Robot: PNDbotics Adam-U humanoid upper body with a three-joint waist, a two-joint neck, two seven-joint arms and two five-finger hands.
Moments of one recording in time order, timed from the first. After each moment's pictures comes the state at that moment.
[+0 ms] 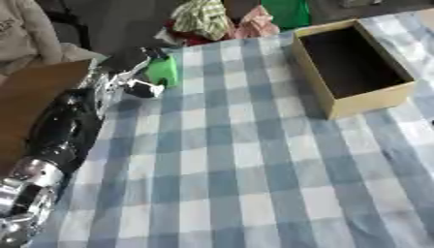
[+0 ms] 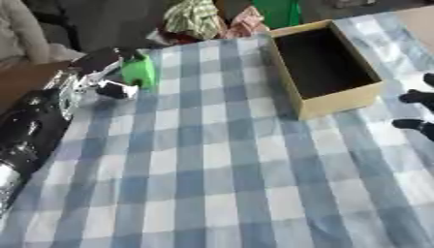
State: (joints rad) left arm -1.00 0.53 0.08 -0.60 -1.24 -0.40 0.03; right arm -0.41 -0.38 0.07 -1.70 -0.27 -0.02 0.16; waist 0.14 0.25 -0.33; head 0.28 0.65
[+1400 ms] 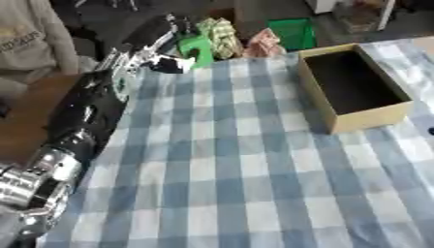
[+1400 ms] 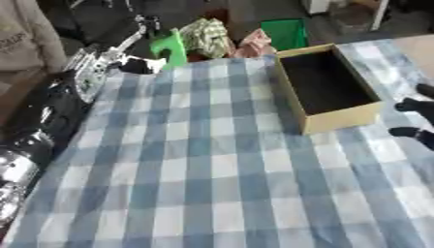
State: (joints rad) left arm -1.07 0.42 -0.01 -0.78 -0.97 -0.57 0.05; right arm -0.40 -0.37 0.10 -1.69 -0.27 -0.01 0.19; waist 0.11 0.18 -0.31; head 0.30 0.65
